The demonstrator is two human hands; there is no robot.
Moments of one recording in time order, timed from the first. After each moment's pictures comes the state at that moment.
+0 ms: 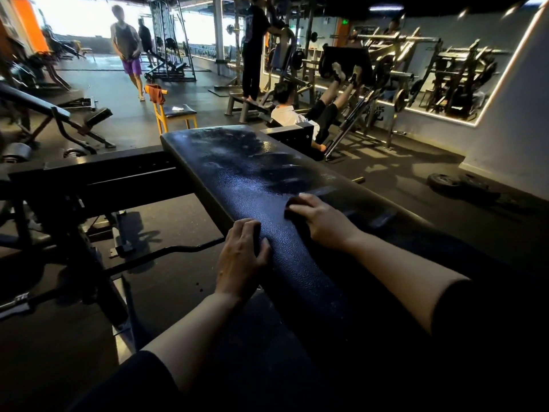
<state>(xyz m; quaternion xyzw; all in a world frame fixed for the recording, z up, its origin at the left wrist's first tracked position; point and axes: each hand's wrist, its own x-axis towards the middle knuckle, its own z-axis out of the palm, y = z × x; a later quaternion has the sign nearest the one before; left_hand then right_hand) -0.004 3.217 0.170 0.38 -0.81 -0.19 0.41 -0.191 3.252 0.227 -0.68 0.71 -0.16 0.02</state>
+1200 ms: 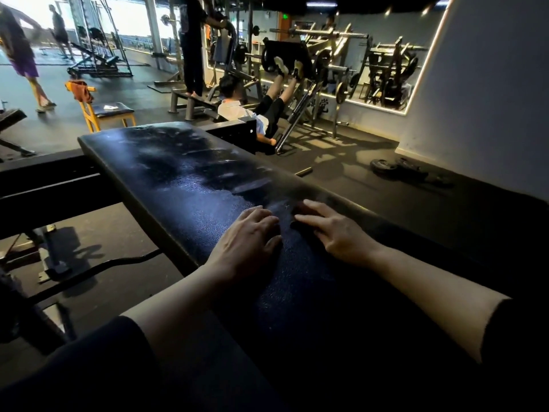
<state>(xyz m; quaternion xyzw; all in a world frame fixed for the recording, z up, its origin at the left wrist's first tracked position) -0.095 3.248 0.205 0.20 -0.94 -0.12 0.23 -0.270 3.369 0.229 -0.63 0.75 -0.17 0.02</state>
